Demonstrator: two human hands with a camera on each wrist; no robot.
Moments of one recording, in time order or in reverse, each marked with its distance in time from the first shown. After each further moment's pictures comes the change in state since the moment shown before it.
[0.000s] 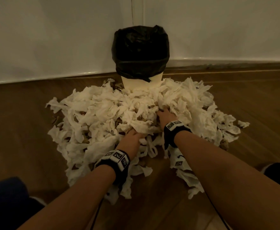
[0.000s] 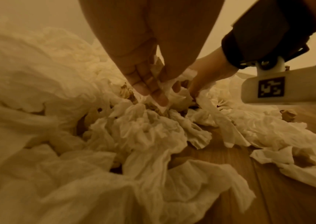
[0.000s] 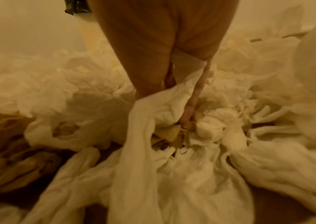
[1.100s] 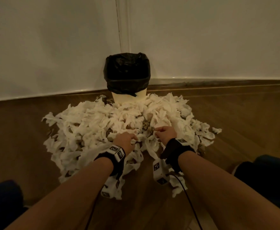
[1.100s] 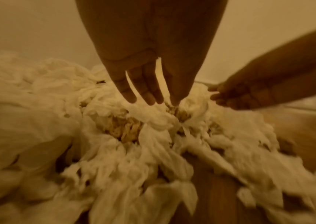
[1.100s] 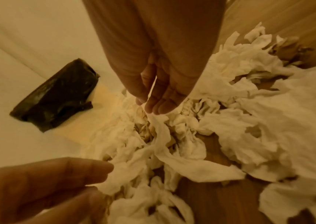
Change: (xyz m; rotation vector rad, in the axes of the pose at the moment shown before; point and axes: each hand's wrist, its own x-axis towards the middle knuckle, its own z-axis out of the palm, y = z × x) left_hand 0.003 0.033 -0.029 0.047 -0.005 -0.050; right_hand -0.090 0.032 -0.003 1.146 0.202 0.293
